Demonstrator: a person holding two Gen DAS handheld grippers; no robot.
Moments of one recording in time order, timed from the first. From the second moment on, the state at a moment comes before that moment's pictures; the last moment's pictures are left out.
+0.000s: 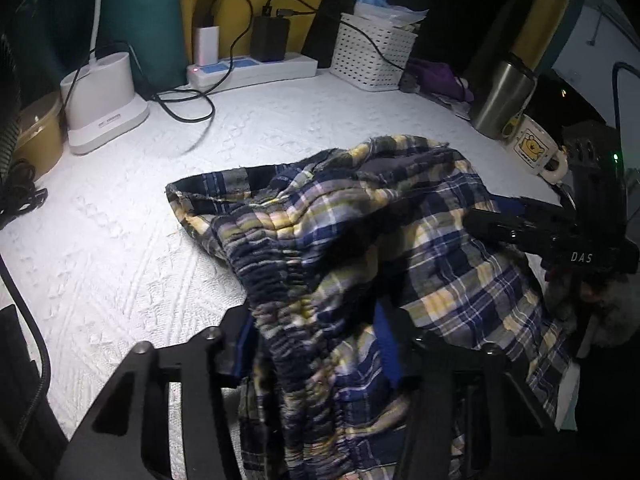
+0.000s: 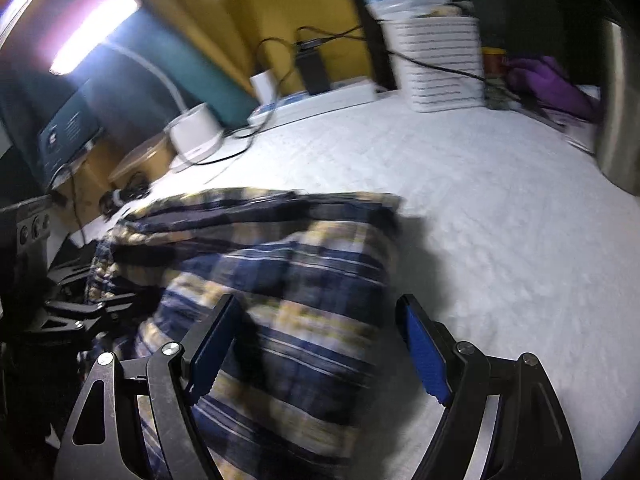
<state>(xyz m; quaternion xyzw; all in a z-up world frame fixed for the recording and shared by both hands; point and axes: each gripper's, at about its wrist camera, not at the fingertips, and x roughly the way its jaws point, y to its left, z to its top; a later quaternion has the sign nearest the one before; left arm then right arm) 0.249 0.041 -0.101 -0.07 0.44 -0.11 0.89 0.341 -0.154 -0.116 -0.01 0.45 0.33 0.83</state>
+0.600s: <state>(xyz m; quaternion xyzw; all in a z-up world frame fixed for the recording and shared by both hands) 0.215 0.035 -0.059 -0.07 0.38 -0.13 0.91 0.306 -0.128 -0.075 -0.05 0.38 0.36 0.85</state>
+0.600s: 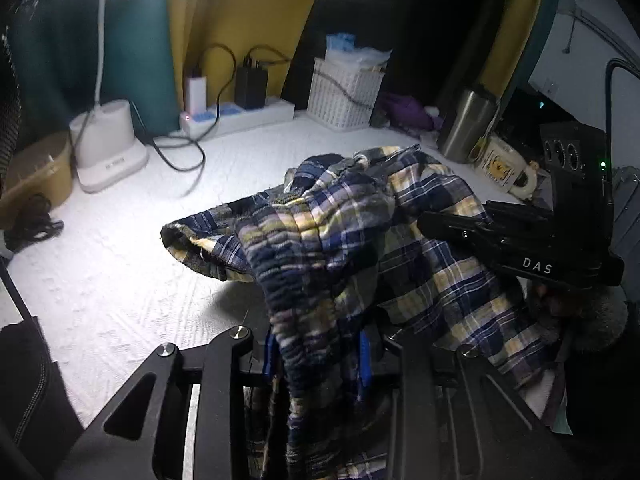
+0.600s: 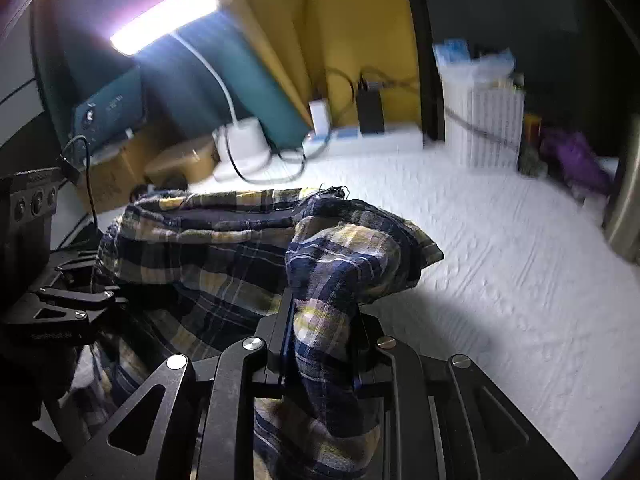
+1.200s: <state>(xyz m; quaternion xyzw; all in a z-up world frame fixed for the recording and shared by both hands) 0.131 0.031 0.025 -0.04 0.27 -0.12 0.96 0.223 -0.141 0.019 -0.06 0.25 0.37 0.89</state>
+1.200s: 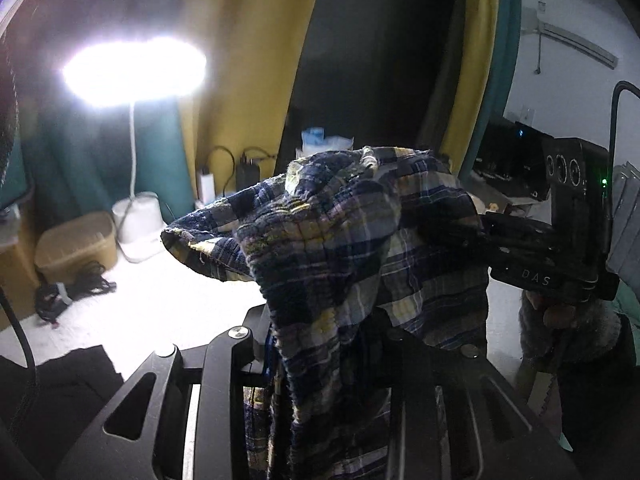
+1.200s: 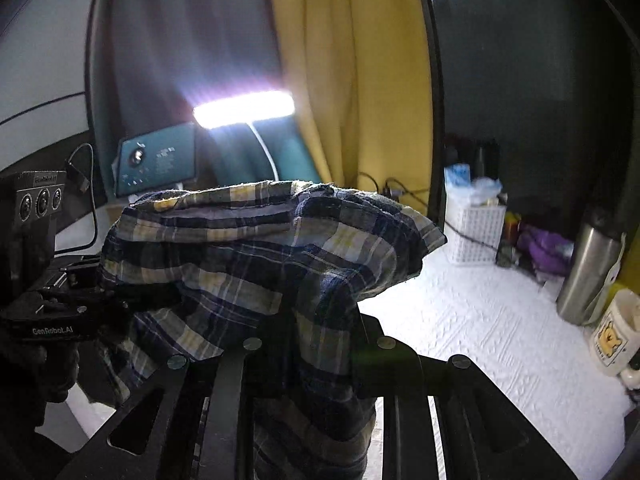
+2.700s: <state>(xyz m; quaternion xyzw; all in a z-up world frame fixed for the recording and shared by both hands) 0.113 0.170 -0.038 -0.06 0.33 0.01 0.94 0.238 0.022 -0.053 -0.06 0.35 0.47 0.81</state>
